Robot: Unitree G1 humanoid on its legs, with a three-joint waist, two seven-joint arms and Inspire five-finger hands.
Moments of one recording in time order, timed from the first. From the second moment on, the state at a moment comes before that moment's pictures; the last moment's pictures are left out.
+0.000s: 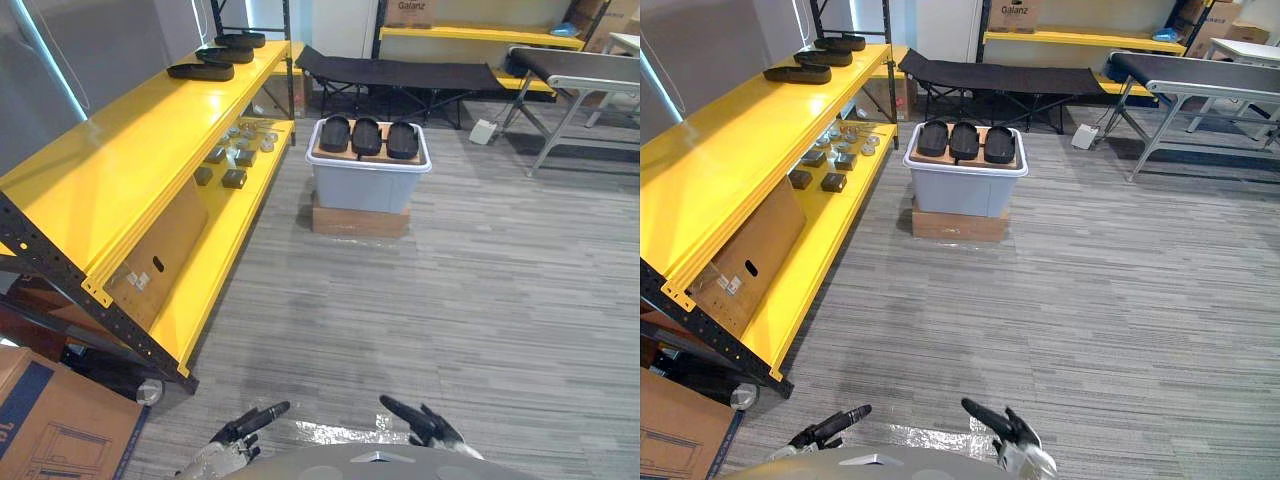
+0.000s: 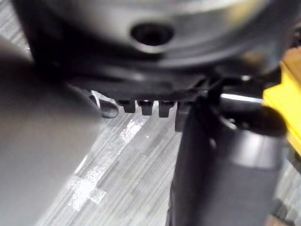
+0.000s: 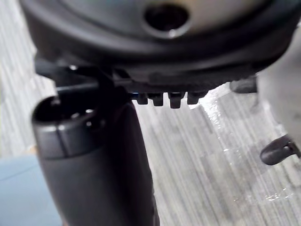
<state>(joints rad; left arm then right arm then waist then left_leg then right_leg) 0.04 0.09 0.12 1.09 -0.35 0.13 -0.13 0.03 -0.04 -0.19 1.06 0.29 0.00 0.10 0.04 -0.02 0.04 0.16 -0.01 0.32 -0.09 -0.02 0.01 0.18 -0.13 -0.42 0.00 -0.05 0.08</state>
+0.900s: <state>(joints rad) 0.04 0.12 -0.02 0.93 -0.44 0.11 -0.19 0.00 -0.06 -0.15 0.97 0.35 -0.07 0.04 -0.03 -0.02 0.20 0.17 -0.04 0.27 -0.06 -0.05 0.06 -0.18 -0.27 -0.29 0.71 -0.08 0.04</state>
